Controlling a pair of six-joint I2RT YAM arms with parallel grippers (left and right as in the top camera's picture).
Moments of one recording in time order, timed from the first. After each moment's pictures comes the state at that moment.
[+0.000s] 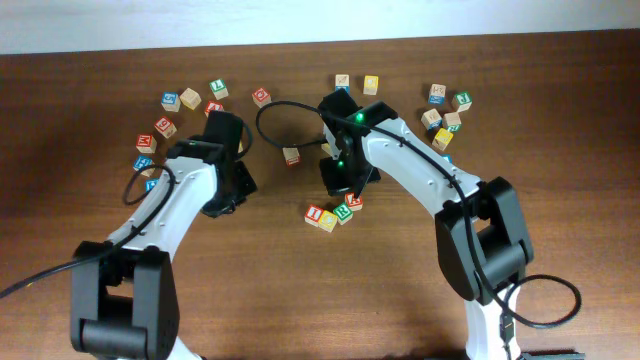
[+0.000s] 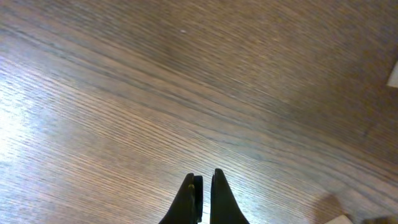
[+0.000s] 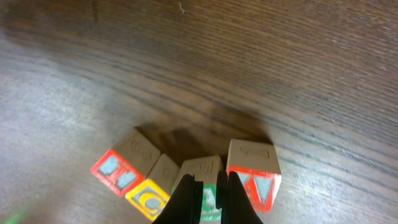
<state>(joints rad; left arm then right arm) -0.20 1.78 1.23 -0.86 -0.06 -0.68 0.50 2.11 1.68 -1.05 -0.18 0.25</state>
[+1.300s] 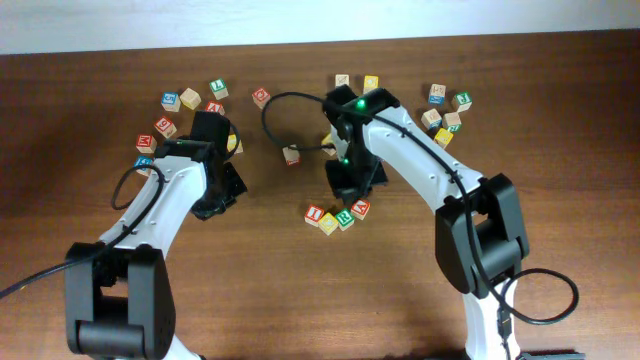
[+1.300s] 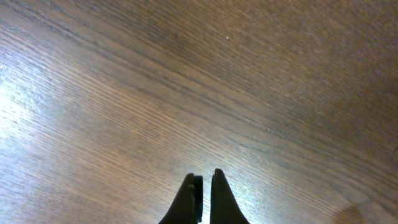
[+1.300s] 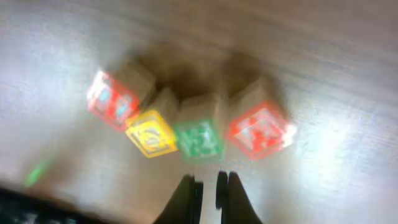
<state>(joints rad) -0.14 1.78 1.23 -0.89 -0.06 -0.68 0.48 2.15 1.81 -1.39 -0.27 0.25</state>
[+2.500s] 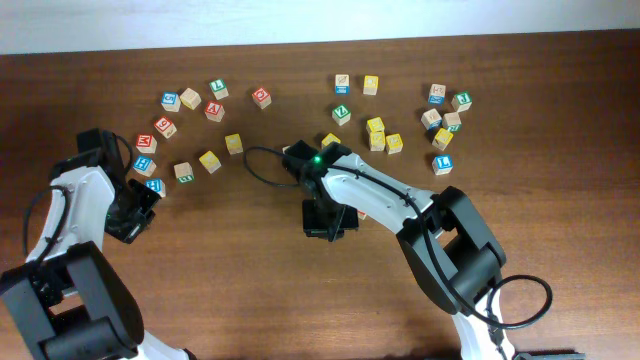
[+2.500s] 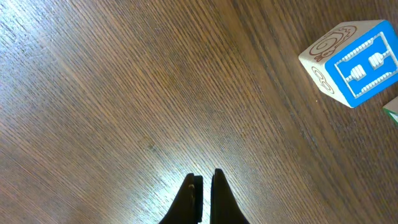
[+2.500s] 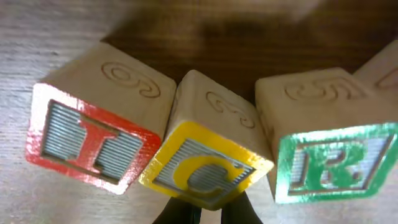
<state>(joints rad) 0.32 1.78 1.23 -0.98 -0.08 -0.68 0.68 2.15 1.56 -1.08 -0.12 0.67</state>
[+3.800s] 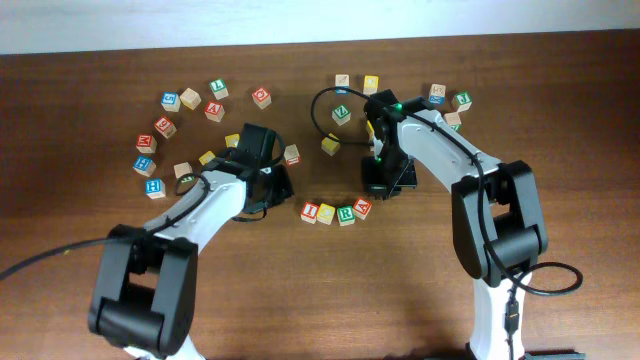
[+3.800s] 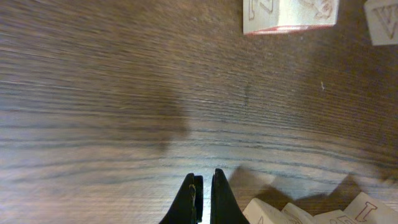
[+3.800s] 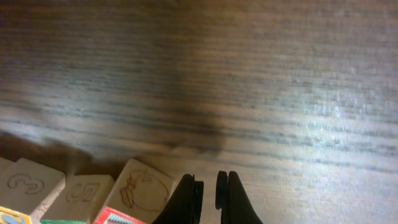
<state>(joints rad) -0.32 1.84 1.11 -0.50 0.14 -0.60 0.32 2.16 1.61 -1.10 -0.17 0.31</state>
